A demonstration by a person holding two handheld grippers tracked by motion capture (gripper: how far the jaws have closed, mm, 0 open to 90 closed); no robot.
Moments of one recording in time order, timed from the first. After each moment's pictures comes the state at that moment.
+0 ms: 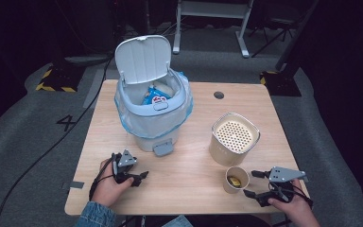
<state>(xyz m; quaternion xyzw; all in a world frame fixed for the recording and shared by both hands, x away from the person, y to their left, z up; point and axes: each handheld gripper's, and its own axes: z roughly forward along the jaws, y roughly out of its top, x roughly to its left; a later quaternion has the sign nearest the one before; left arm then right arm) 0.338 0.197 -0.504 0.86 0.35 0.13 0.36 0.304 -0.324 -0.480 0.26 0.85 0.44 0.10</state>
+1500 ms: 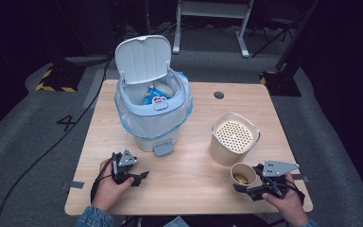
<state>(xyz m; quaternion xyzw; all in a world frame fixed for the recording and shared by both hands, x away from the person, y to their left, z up) 0.339 0.197 -0.504 0.86 0.35 0.13 0.36 0.314 -0.292 -0.453 0.21 0.84 0.49 0.07</state>
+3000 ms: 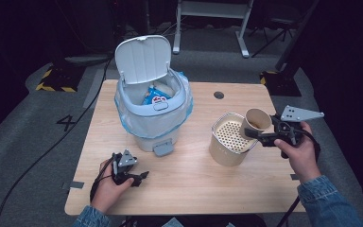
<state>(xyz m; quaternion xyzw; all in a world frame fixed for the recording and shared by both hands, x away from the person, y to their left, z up) 0.338 0.197 -0.504 0.86 0.35 0.13 0.36 0.401 -0.302 -0.336 0.24 0.79 0.54 0.16</state>
